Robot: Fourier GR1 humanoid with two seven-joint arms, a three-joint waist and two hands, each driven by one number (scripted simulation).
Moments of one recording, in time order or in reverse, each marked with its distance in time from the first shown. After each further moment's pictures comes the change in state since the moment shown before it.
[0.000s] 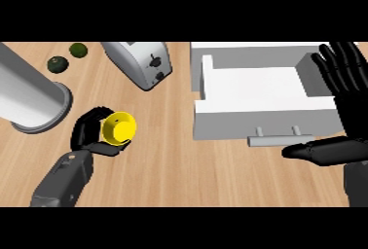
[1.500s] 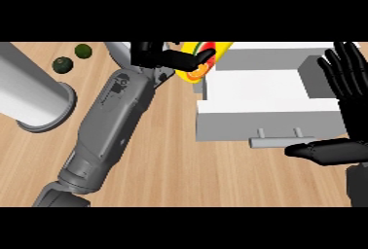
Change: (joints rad) left arm -0.455 -0.198 -0.243 -0.494 0.115 0.380 0.619; right arm 0.035 -0.002 -0.020 0.015 0.032 -0.007 -0.037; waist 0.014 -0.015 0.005
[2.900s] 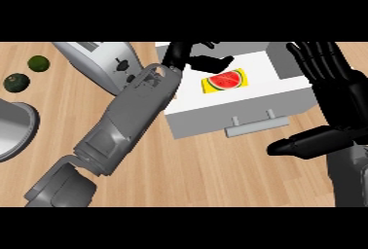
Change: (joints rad) left arm -0.252 -0.002 -0.374 0.467 0.225 0.123 0.192; right arm -0.139 0.019 0.072 0.062 -0.050 0.071 -0.018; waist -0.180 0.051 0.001
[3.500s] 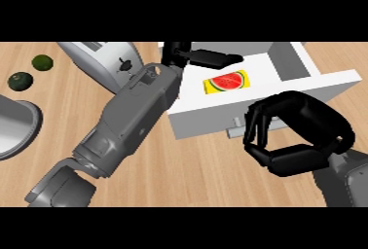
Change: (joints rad) left arm 0.032 0.000 0.057 -0.093 0.211 -0.005 -0.187; right arm 0.004 -0.061 0.186 0.001 -0.144 0.294 0.081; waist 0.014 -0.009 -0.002
